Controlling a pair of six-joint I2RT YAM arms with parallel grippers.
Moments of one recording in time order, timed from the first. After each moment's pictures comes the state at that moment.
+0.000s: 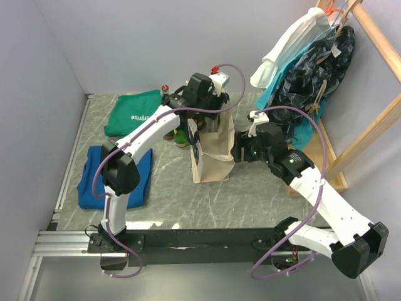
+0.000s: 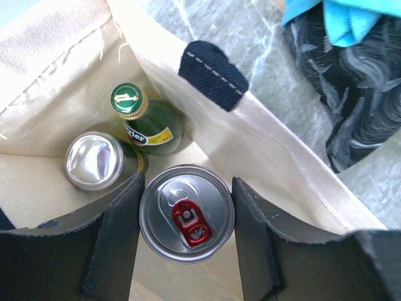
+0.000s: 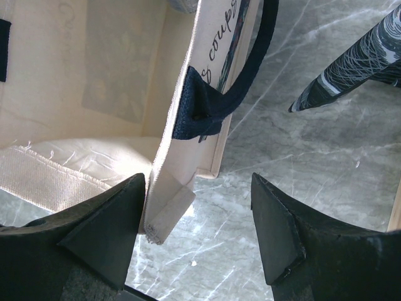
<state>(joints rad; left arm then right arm) -0.68 2.02 2.03 -0.55 -0.01 -0.01 0.53 1.04 1.01 -0.58 0.07 0.28</state>
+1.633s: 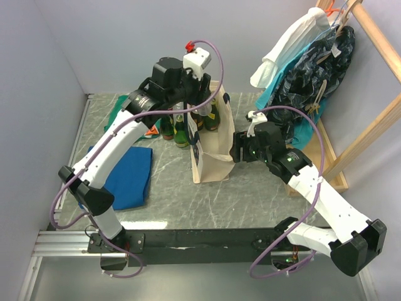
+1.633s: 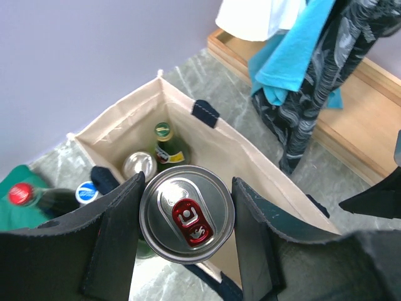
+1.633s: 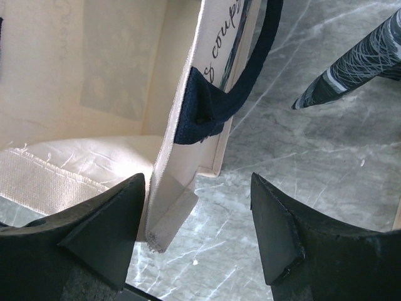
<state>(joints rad) -0.68 1.71 2.04 -0.61 0.01 0.01 0.53 1.06 1.01 -0.58 0.06 0.29</state>
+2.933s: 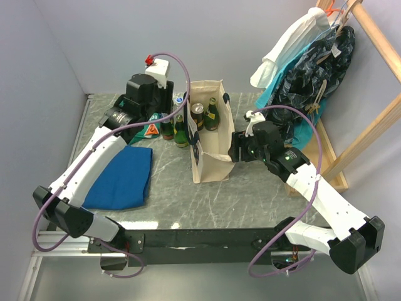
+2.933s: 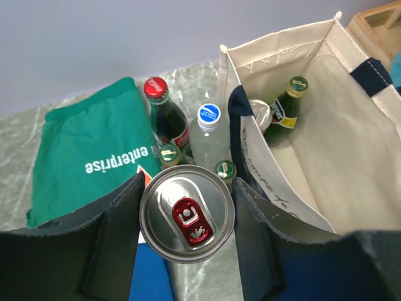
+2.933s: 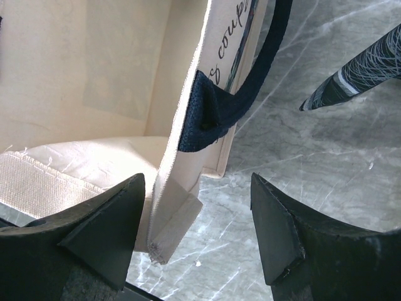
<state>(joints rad) -0.54 1.44 1.62 -0.51 -0.27 -0.06 0.53 1.08 1.01 -0.57 0.04 0.29</state>
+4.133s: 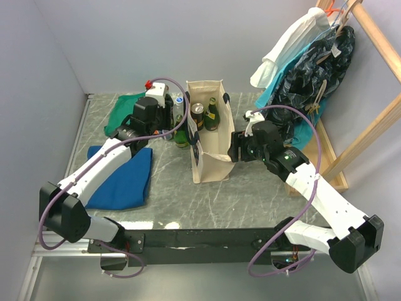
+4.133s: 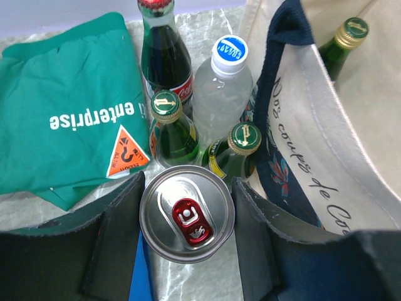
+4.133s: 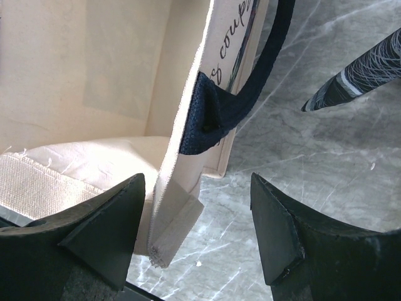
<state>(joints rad) -0.50 1.38 1.23 -0.25 -0.26 -0.17 0.53 1.09 1.02 -0.57 0.04 0.29</state>
